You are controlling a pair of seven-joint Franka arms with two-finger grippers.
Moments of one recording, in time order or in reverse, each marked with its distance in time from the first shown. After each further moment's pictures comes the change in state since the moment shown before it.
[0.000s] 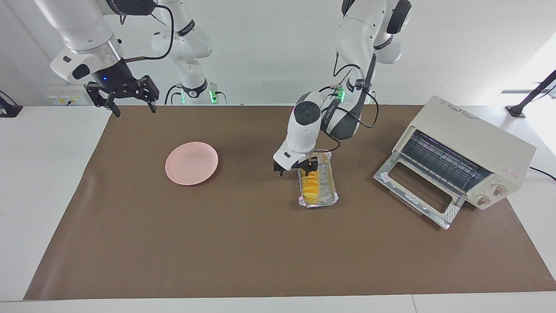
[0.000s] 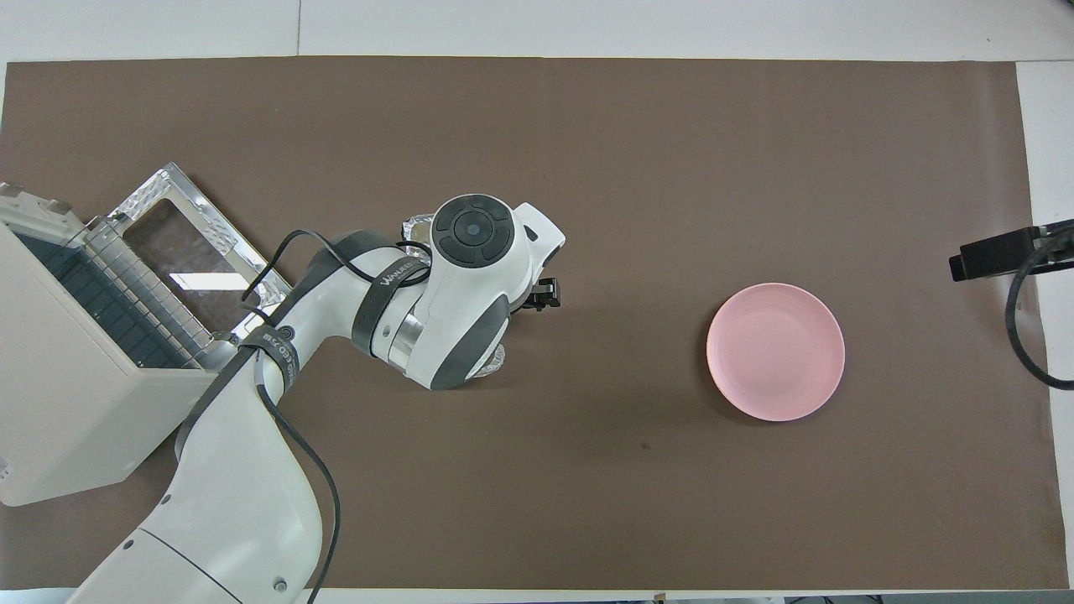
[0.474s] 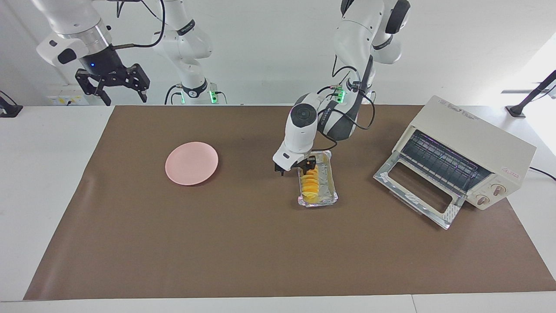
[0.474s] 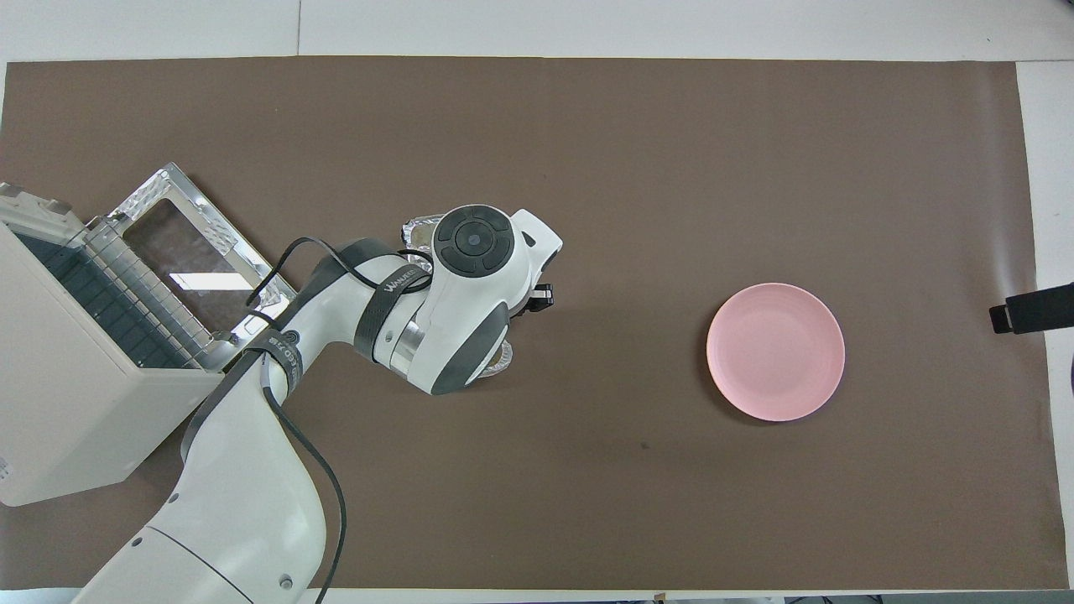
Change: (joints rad) left arm -0.005 0.000 0.014 -0.024 0.002 0.036 -0.024; right arm -0.009 -0.074 0.006 -0.002 0.000 -0.117 0.000
